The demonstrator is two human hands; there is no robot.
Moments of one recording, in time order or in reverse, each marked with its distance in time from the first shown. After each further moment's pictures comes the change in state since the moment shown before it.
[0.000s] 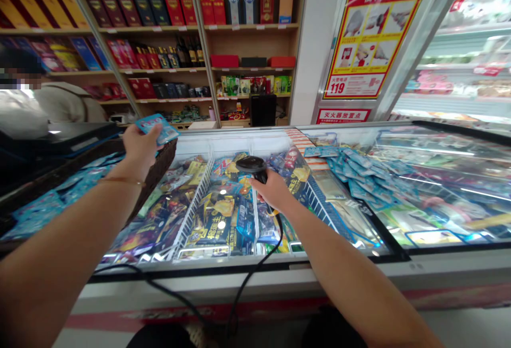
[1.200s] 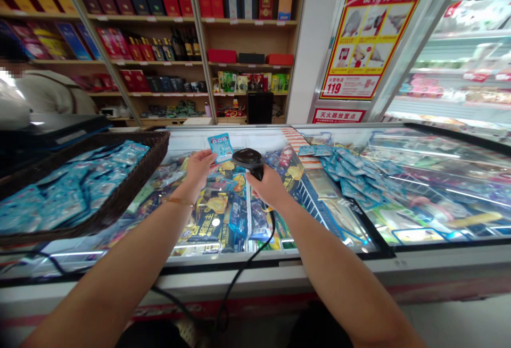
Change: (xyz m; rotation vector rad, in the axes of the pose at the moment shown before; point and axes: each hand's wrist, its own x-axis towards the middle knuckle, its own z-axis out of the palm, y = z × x) left_hand -0.128 -0.031 0.101 -0.561 -0.359 -0.395; right_hand -0.006 -0.011 -0.009 -0.054 0.040 -0.065
